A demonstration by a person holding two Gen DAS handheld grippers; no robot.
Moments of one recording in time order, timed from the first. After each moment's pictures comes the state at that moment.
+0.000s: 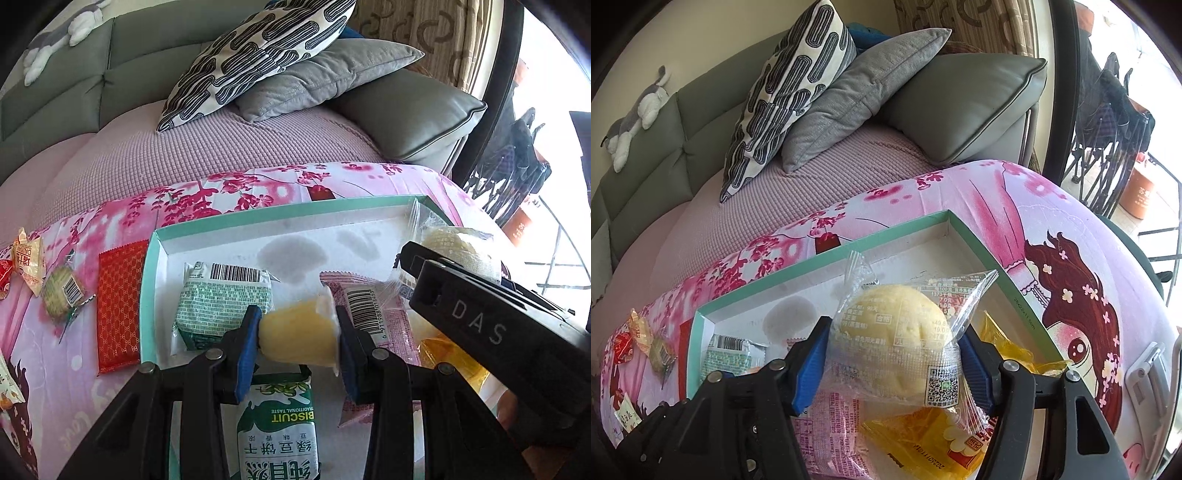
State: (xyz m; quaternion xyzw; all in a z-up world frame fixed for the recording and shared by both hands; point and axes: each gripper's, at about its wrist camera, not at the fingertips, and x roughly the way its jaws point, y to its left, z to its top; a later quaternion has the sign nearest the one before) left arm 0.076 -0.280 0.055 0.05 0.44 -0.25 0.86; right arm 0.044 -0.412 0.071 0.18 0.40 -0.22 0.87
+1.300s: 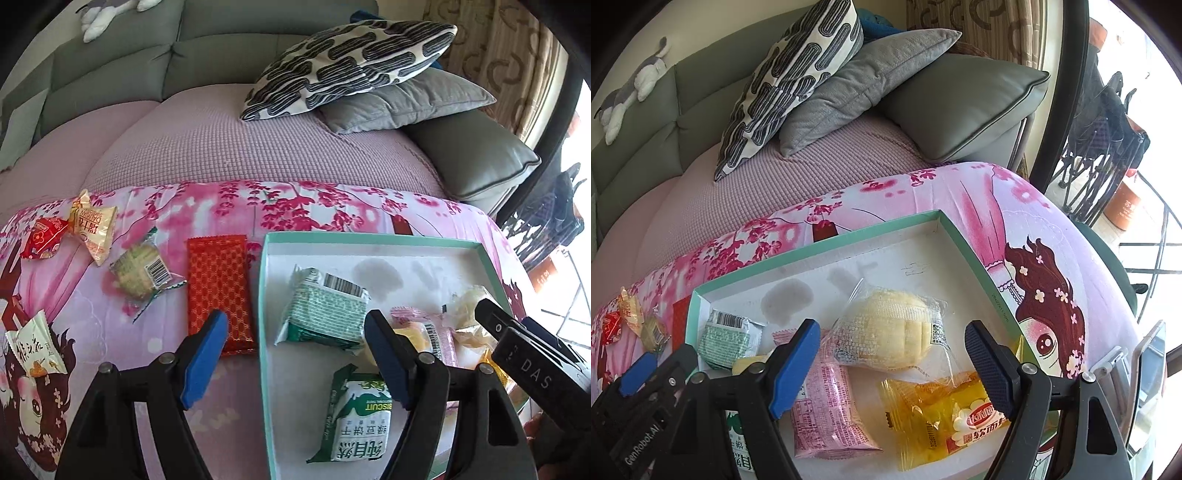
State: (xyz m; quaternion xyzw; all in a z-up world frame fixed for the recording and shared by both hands) left arm 0.103 -0.209 0.076 -0.01 0.47 -0.15 0.87; right arm 0.043 -0.398 0.090 0.13 0.45 -0.24 0.85
